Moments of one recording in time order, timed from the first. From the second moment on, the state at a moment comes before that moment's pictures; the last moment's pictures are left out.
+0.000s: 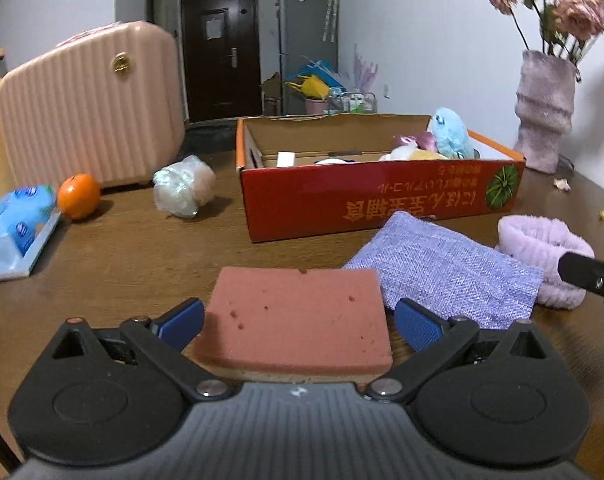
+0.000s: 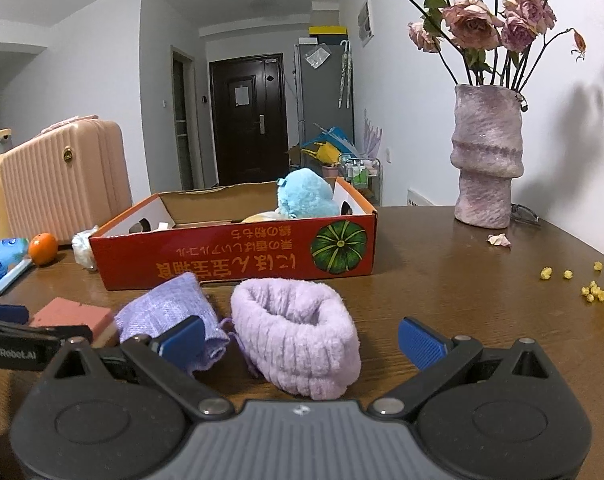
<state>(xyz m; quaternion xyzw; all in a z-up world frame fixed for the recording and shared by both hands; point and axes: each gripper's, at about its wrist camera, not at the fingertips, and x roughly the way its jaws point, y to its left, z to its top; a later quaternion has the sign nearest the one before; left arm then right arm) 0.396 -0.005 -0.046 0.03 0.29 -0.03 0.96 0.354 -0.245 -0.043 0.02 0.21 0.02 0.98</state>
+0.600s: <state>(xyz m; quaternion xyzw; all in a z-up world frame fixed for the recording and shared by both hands) 0.404 -0.004 -0.049 0.05 0.29 -0.02 0.96 0.353 -0.244 -0.043 0.01 0.20 -0.02 0.98</state>
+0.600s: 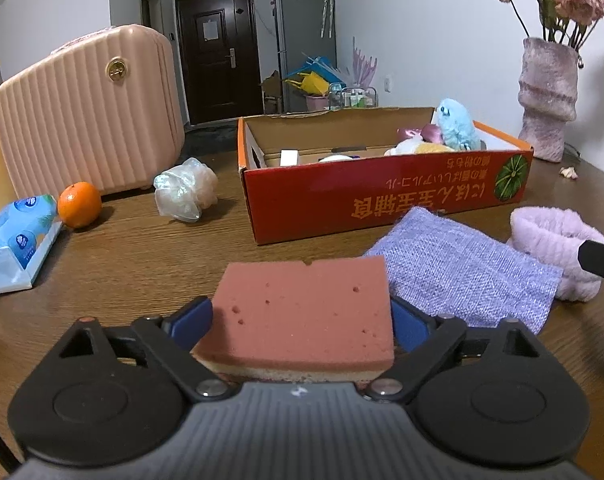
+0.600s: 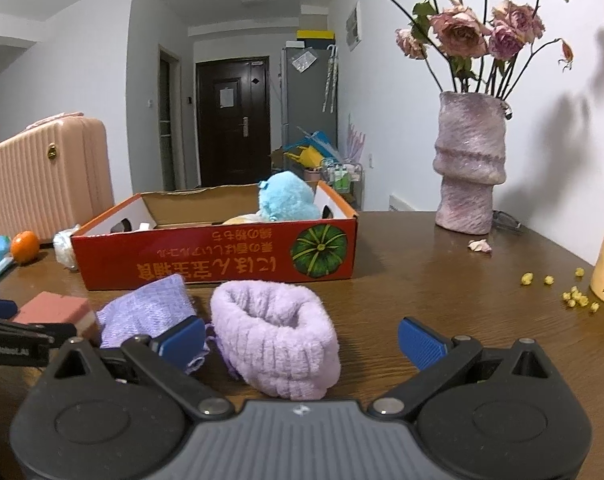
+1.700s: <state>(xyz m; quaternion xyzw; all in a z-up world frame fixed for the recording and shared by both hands) 0.345 0.106 0.005 -0.14 0.21 0.02 0.97 0.321 -0.215 -0.038 0.00 0.18 -0.03 0.98</state>
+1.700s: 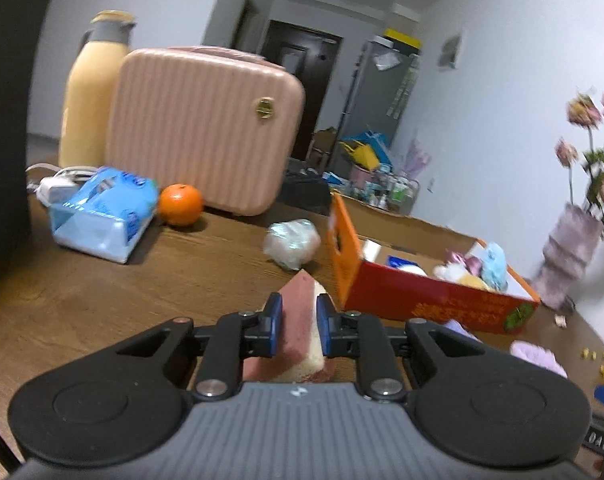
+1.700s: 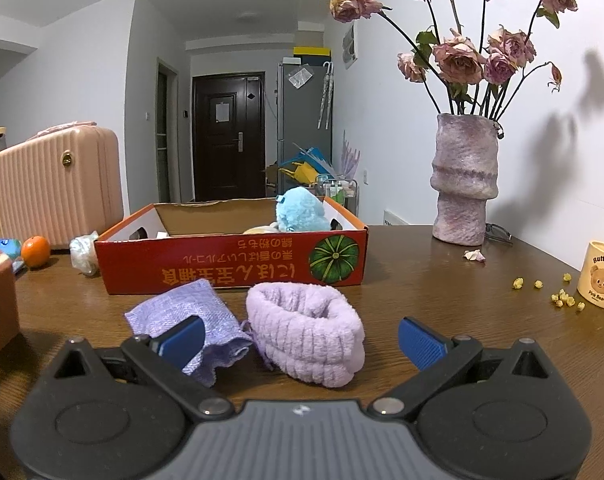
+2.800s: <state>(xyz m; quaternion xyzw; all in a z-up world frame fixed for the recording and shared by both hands) 0.368 0.090 -0.025 0.02 0.26 0.10 0.96 0.314 -0.205 -0.036 -0.01 0.16 0.00 0.99</state>
